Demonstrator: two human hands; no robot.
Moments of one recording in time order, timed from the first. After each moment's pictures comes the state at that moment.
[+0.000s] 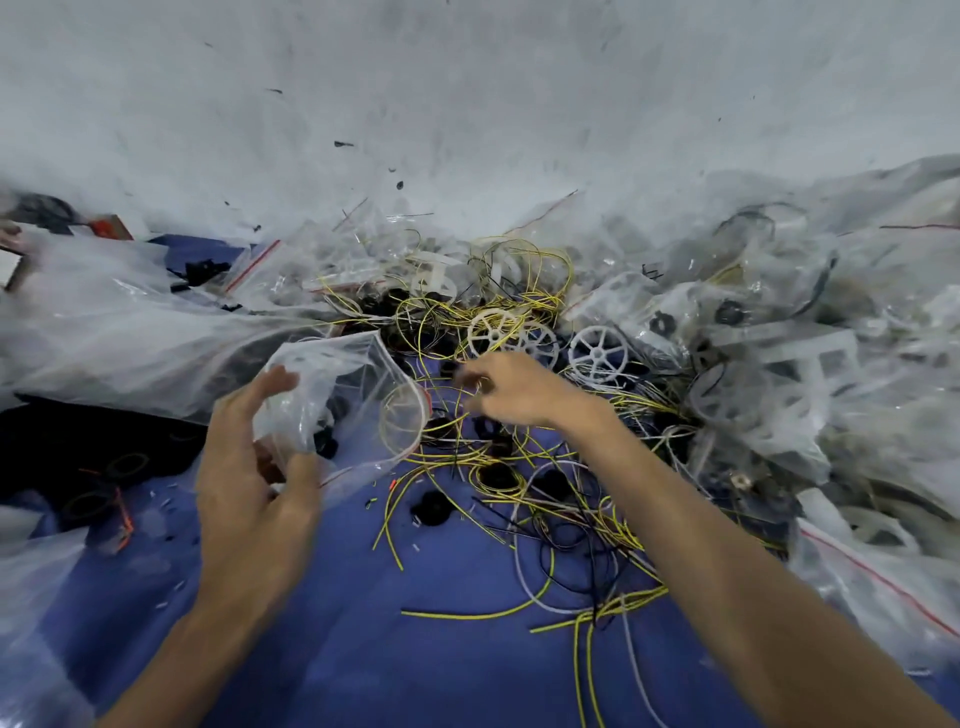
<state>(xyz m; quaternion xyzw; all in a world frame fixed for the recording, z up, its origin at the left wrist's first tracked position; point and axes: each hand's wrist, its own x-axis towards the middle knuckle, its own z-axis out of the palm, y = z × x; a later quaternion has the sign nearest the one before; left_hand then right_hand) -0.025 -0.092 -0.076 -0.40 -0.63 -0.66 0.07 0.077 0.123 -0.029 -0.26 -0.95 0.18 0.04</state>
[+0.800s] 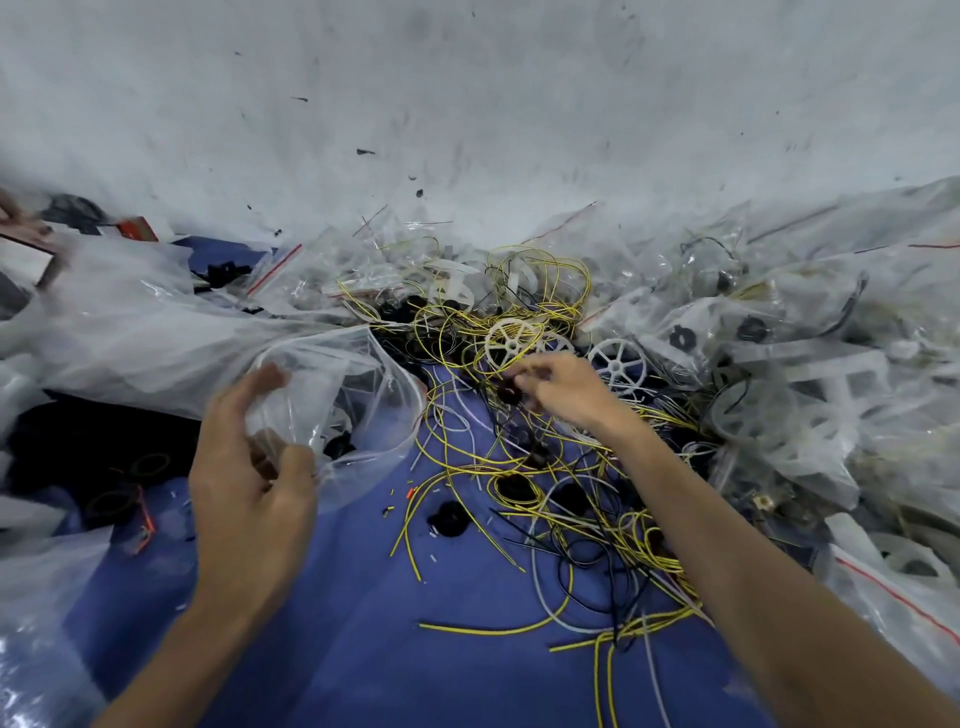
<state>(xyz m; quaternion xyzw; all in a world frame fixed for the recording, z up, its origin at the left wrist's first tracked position) -0.037 -0.094 -0.072 -0.35 -0.64 -0.68 0.10 0.093 0.155 -0.044 -0.36 -0.84 0.35 0.21</state>
